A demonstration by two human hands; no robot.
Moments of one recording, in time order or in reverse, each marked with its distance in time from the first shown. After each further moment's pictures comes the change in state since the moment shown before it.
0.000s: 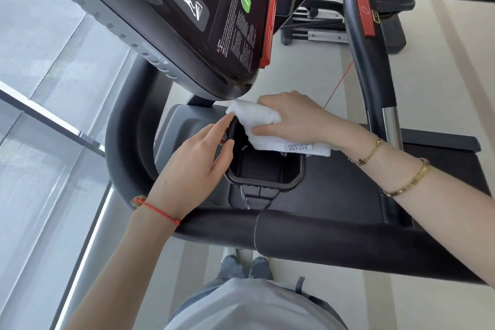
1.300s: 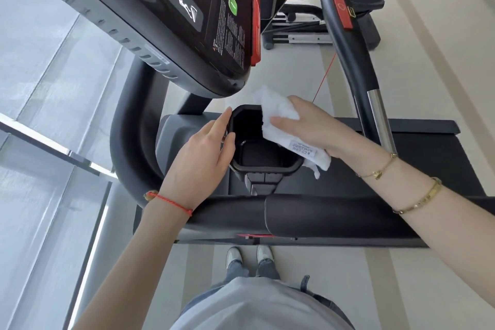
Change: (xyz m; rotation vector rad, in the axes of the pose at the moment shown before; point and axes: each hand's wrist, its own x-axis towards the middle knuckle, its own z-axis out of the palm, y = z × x) left_hand -0.002 -0.001 0.001 -0.017 -0.007 0.030; right_hand -0.048 -0.009 0.013 0.503 0.117 0.449
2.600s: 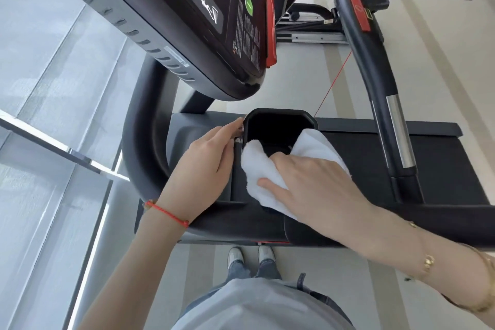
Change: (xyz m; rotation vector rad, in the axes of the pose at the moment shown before) left_hand -0.004 -0.015 -0.016 -0.072 -0.030 0.023; right_hand -0.080 -0.028 0.058 -0.879 0.073 -0.377
